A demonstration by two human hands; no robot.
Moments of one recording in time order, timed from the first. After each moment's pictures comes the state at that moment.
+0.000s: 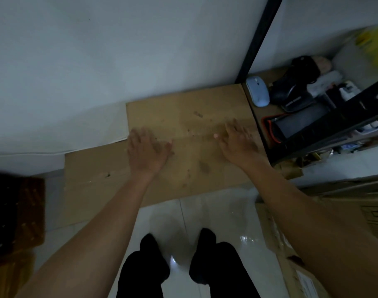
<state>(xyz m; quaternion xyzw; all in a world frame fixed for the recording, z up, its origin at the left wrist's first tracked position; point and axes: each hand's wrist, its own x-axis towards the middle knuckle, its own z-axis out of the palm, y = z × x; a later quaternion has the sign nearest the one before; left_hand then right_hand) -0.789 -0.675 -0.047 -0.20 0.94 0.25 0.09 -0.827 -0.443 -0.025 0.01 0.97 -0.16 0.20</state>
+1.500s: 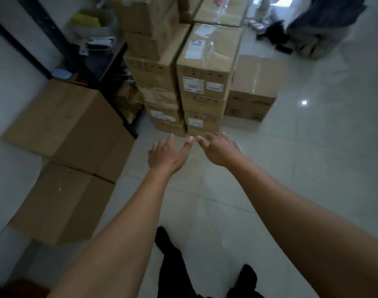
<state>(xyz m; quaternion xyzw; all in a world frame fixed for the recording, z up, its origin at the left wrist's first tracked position) -0.199 -0.530 0.126 0.34 0.90 0.08 0.25 -0.080 -0.434 0.136 0.44 0.84 -0.30 0.11</state>
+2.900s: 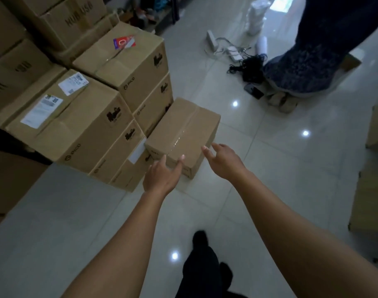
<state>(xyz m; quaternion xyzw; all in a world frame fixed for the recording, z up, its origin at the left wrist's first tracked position) 0.022 0.139 0.042 0.16 0.92 0.19 0.31 0.119 0.290 0.075 0.39 0.85 -0.34 0.14</state>
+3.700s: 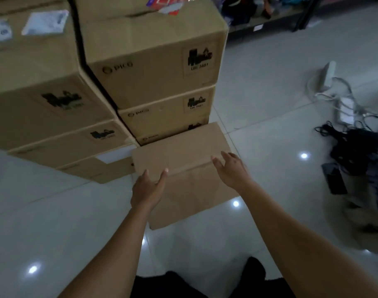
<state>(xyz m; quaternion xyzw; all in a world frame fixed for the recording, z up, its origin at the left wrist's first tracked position) -0.115 0.345 -0.215 -0.28 0.87 0.32 0.23 -0.149 0.578 -0.194 0.11 0.93 -0.26 0.24</state>
